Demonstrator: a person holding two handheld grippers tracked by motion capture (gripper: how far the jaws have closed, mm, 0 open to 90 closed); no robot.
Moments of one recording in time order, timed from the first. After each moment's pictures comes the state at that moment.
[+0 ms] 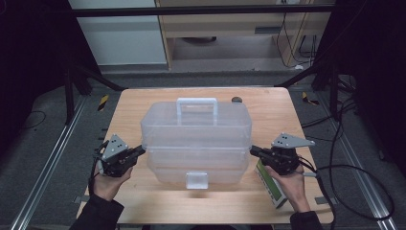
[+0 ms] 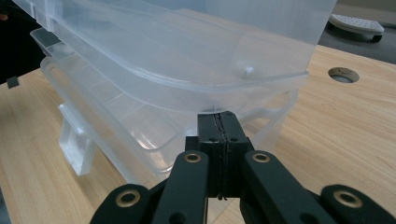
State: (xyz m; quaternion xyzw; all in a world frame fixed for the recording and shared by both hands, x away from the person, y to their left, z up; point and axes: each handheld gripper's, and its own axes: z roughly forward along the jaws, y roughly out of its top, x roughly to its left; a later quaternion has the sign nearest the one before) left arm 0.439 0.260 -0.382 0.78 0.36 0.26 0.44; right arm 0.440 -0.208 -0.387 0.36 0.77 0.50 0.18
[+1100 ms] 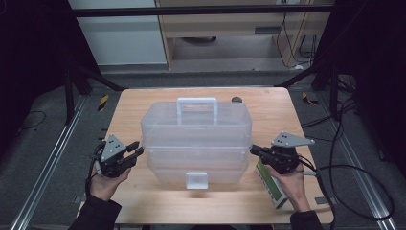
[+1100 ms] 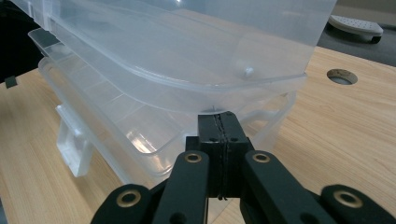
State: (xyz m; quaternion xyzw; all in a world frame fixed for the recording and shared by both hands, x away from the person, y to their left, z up) left arm 0.438 0.267 -0.383 0.78 0.36 0.30 0.42; right arm 0.442 -0.208 -0.386 0.36 0.77 0.50 0.18
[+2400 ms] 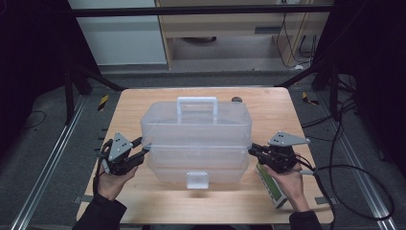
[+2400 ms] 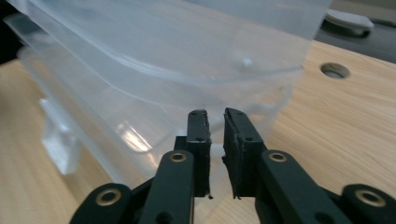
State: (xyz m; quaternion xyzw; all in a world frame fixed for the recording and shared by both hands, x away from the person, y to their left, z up) left arm 0.443 0.250 -0.383 0.77 0.35 0.31 0.43; right arm 0.446 -0.202 -0.389 0.37 0.78 0.47 0.20
